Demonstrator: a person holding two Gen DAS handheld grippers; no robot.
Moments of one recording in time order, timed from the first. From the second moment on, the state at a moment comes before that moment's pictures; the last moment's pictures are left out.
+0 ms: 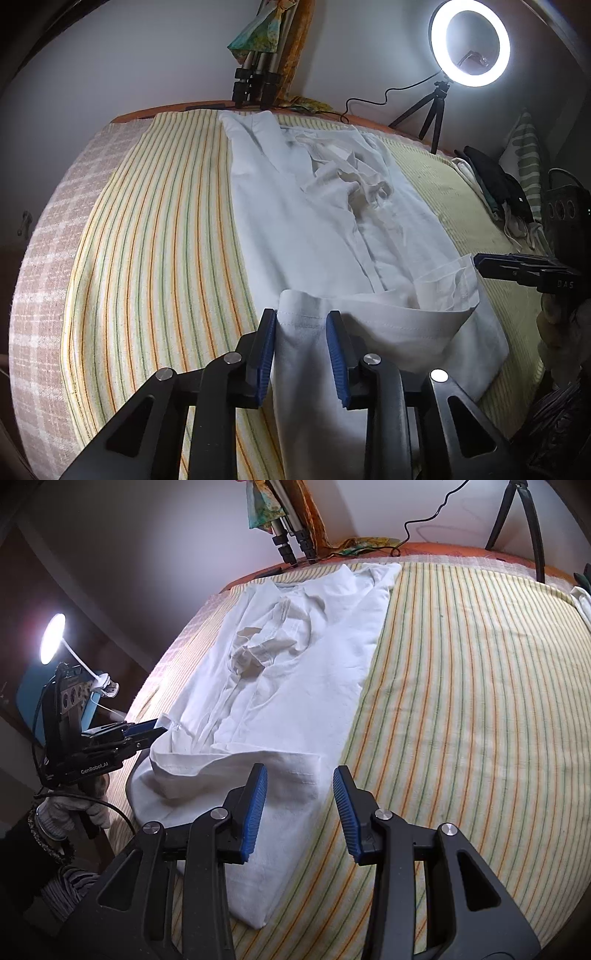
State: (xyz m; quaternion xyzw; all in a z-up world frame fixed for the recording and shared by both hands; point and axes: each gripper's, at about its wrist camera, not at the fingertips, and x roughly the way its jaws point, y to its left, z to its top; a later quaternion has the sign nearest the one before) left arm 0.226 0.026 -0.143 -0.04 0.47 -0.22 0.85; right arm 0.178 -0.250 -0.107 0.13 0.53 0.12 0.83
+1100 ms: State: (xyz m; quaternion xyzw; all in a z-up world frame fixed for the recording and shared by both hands) left arm 0.220 -0.001 -0.144 0.03 0.46 -0.19 0.87; right arm 0.171 -0.225 -0.105 0.09 0.53 0.15 0.83
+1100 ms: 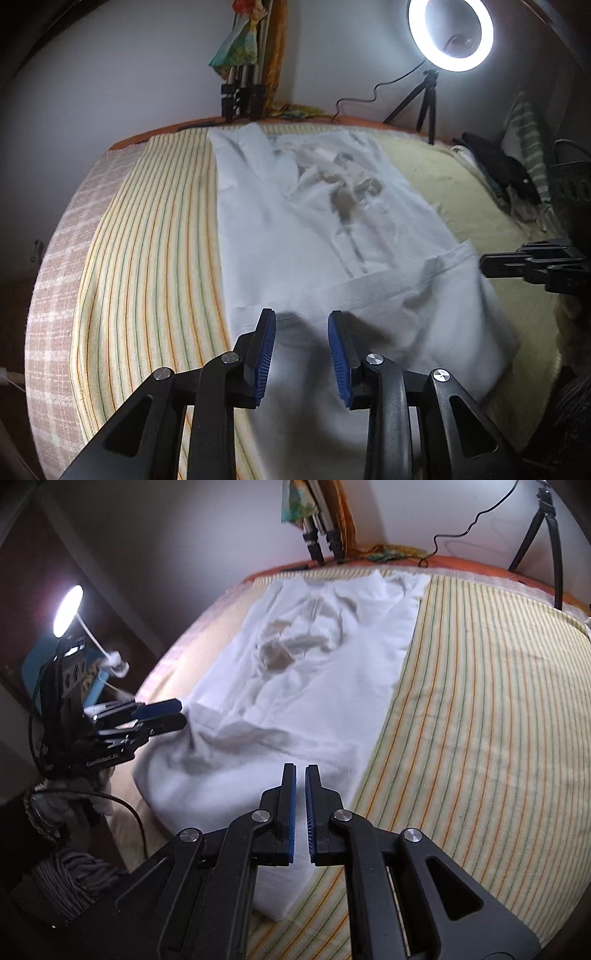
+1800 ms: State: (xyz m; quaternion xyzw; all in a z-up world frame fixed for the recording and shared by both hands) left arm 0.389 0.047 -0.129 -0.10 0.45 -0.18 0.87; right arm 0.304 -0.339 -0.116 0.22 0.49 0.10 0.84
